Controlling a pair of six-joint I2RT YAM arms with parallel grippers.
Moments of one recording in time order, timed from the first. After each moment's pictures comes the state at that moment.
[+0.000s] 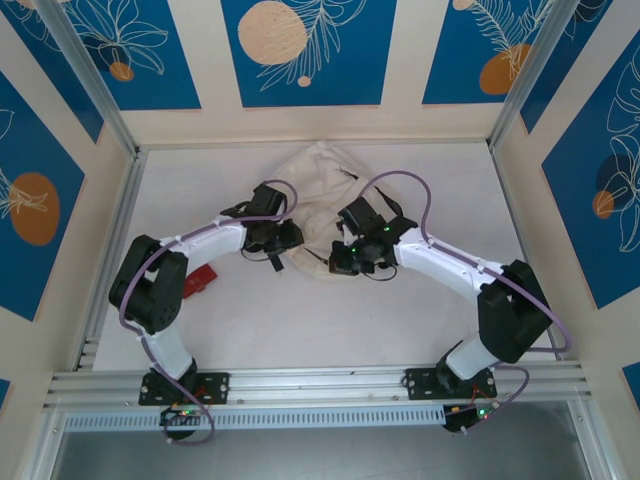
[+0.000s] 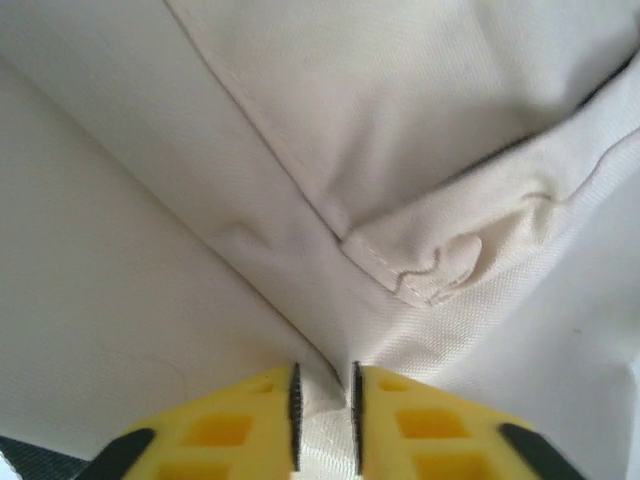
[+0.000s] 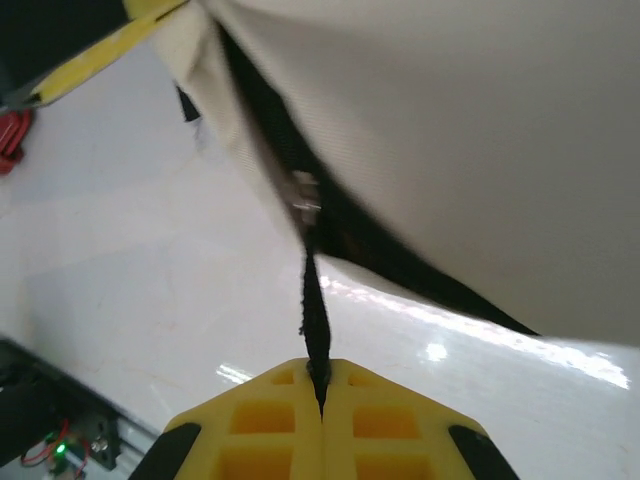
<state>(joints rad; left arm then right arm) -0.51 1.76 1.15 -0.39 0.25 -0.78 0.68 1.54 1.10 -0.68 -0.32 0.68</state>
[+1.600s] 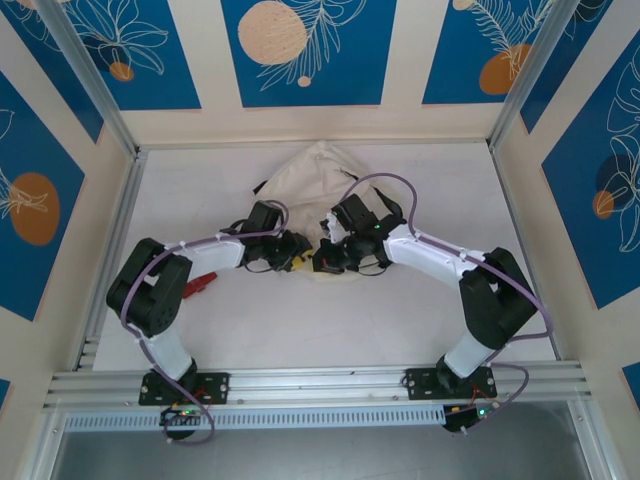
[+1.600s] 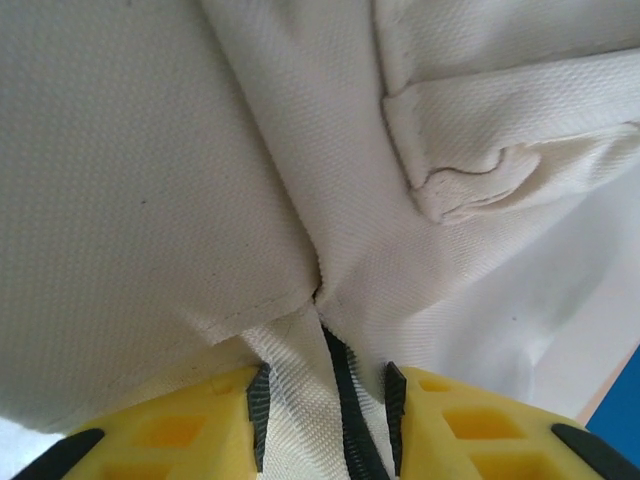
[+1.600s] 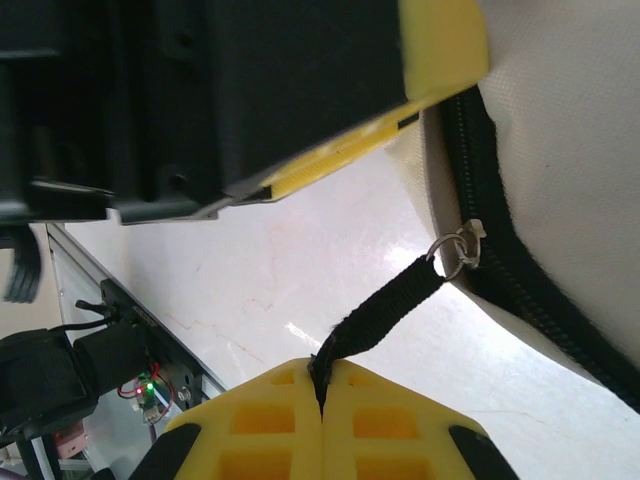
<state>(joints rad) -0.54 1.74 0.95 -0.11 0.45 -1.20 0.67 1.61 1.10 -0.55 -0.52 0.66</state>
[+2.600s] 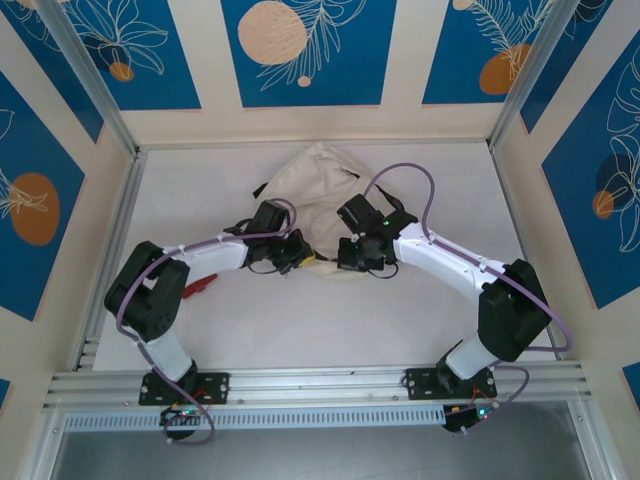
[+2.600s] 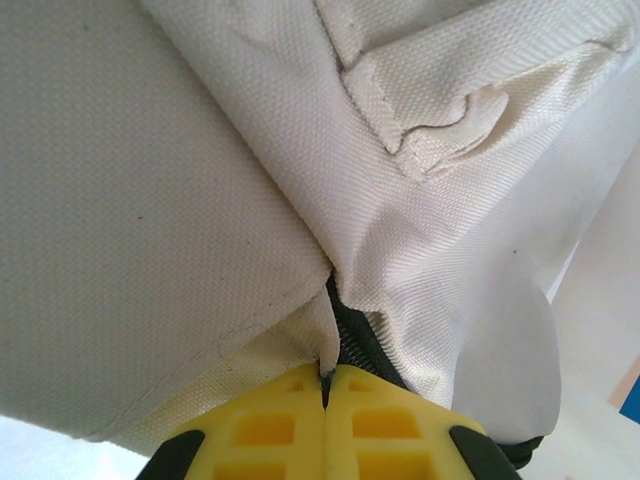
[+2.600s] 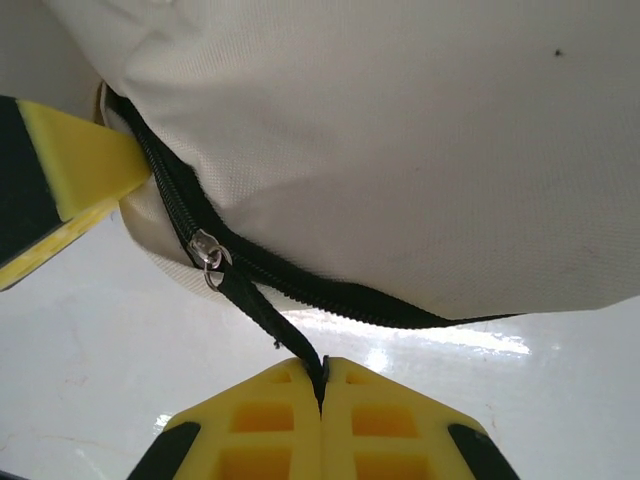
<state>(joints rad) -0.57 1.71 0.98 -0.17 0.41 -1.11 0.68 1.53 1.16 -0.85 -0.07 0.72</state>
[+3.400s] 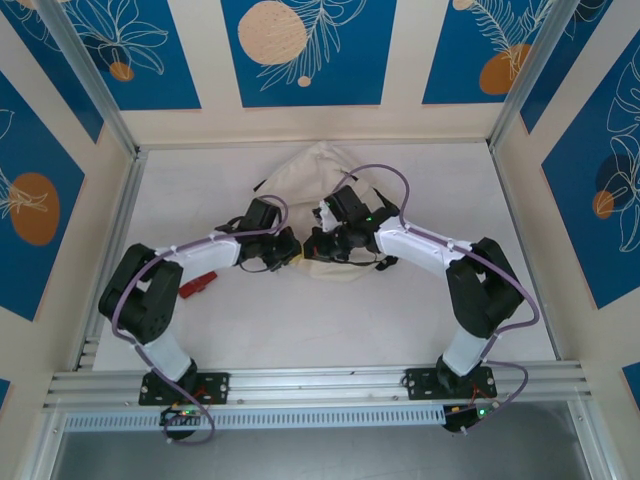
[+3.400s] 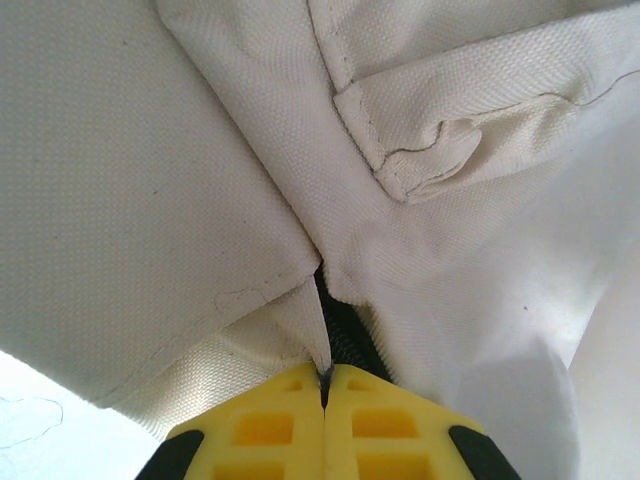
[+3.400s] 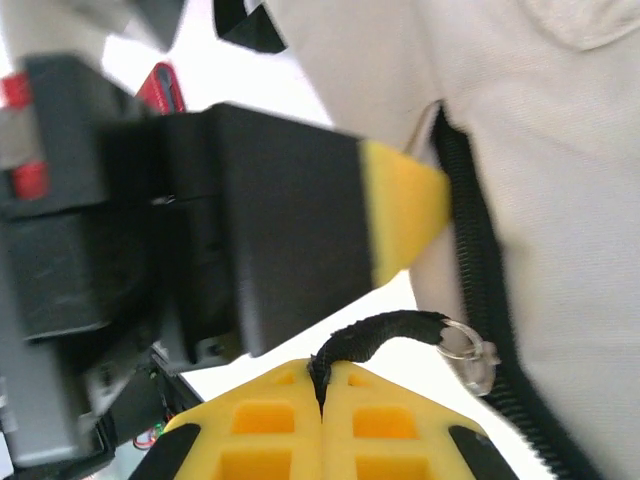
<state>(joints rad) -0.52 1.68 0.97 -0.21 0.37 -1.04 0.65 1.70 1.19 -0.45 -0.51 0.69</state>
